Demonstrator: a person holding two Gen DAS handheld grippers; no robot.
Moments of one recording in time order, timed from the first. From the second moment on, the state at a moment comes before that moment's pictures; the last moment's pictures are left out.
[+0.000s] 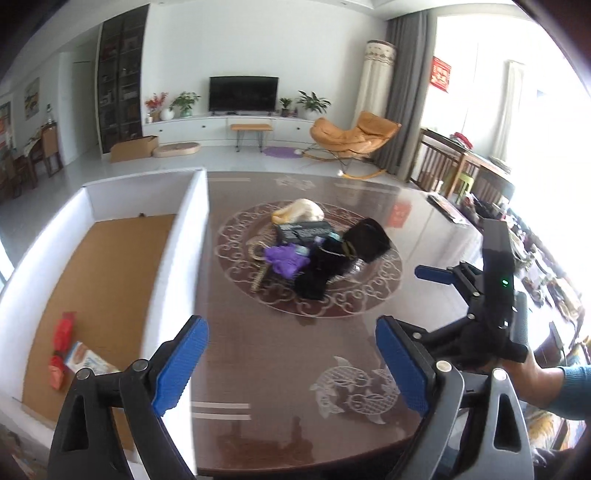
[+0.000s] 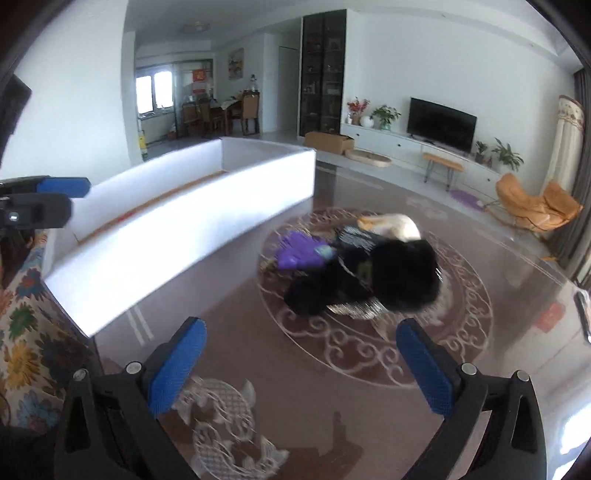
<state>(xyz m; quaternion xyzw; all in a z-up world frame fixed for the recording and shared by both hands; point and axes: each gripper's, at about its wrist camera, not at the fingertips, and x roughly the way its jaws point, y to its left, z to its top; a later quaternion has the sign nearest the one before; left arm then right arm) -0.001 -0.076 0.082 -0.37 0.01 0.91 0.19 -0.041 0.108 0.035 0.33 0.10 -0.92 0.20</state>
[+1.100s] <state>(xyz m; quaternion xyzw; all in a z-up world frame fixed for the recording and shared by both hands) -0.088 0.001 -0.048 -0.46 0.08 0.87 0.16 -0.078 0.206 -0.039 0.46 0.03 -0.89 0.05</state>
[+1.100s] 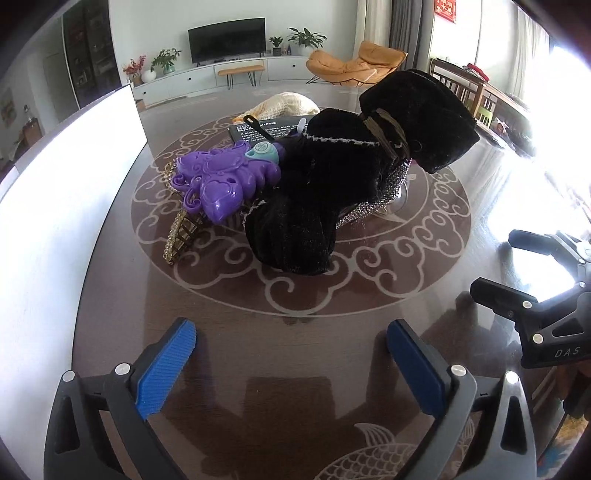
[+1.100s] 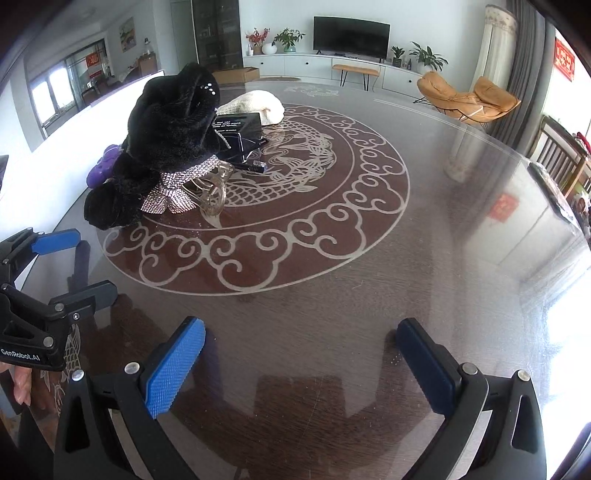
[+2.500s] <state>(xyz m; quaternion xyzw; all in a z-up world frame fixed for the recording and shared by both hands) -0.186 0.033 0.035 -0.42 0.02 0.90 0.11 -0.080 0.207 -0.040 0.46 0.03 -0.89 0.05</state>
